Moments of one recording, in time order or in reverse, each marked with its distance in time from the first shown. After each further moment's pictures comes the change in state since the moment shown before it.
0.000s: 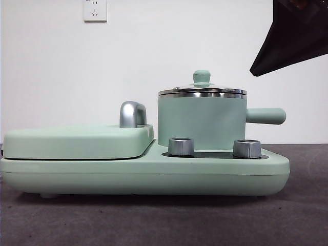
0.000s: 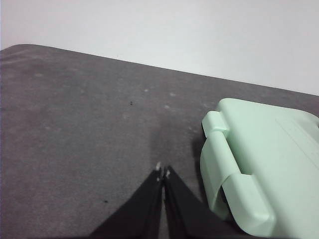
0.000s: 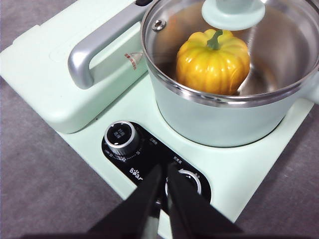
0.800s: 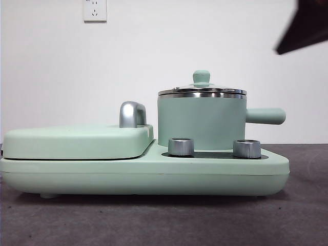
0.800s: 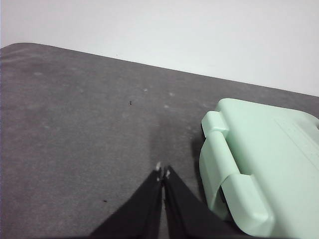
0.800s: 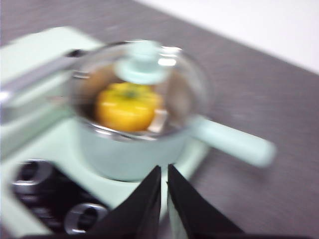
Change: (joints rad) left arm 0.000 0.000 0.000 0.000 0.000 -0.006; right arm -0.132 -0.173 -0.134 0.203 0.143 -0.147
